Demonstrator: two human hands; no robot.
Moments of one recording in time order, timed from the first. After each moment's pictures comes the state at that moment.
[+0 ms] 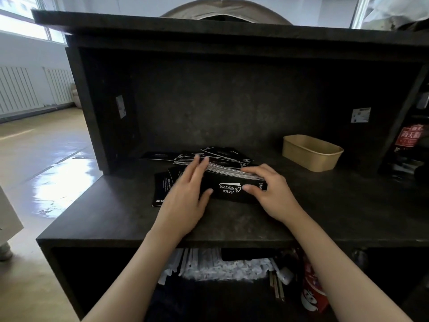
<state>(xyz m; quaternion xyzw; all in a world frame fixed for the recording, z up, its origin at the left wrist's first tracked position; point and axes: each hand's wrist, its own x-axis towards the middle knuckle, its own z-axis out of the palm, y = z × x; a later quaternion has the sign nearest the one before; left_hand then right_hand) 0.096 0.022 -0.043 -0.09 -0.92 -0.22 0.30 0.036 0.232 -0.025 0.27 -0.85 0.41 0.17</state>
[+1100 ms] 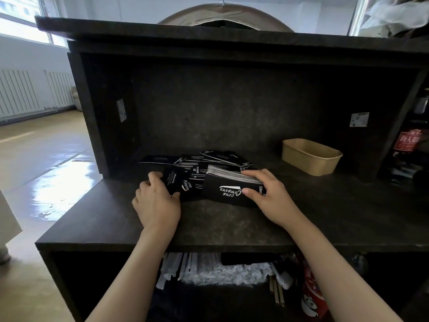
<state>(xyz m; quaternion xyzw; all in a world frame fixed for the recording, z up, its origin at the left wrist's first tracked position) 0.097 0.008 -0.035 0.25 -0.87 -0.29 0.31 0.036 0.233 -0.026 0.26 -0.86 0.42 0.13</state>
